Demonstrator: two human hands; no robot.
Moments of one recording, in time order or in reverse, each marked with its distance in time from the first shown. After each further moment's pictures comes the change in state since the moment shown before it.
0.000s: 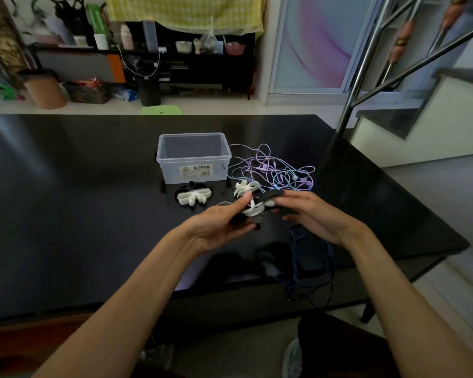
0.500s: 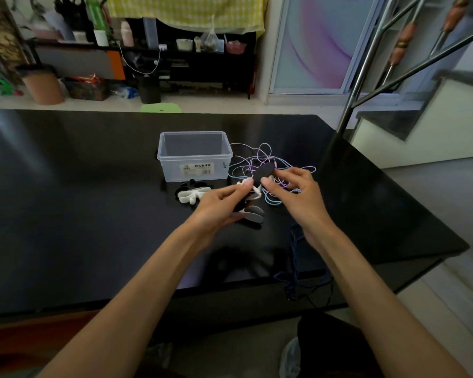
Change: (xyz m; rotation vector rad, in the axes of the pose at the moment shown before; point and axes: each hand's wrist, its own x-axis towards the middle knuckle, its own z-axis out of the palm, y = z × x) left_hand -0.003 0.005 0.002 0.257 0.128 0.284; right_hand 0.012 -0.012 0.041 -0.164 0.600 -0.229
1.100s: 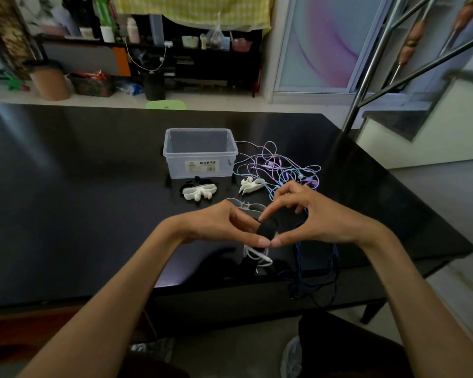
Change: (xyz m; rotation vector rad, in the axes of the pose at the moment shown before) left_hand -0.018 0.011 -0.024 0.614 -0.567 -0.036; right_hand -0.008 -0.014 -0.042 -0.467 -0.743 -0.143
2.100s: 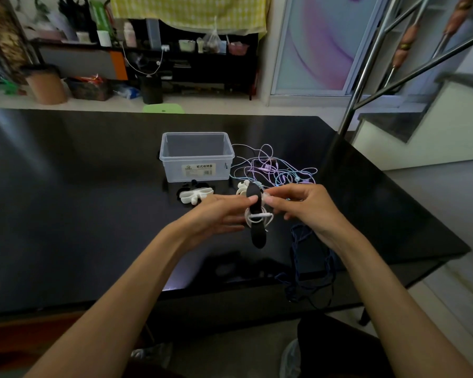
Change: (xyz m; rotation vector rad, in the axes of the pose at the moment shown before) left_hand 0.020 -0.008 0.002 -0.482 0.316 -0.040; right_hand 0.015 0.010 0.016 0.541 0.458 0.092
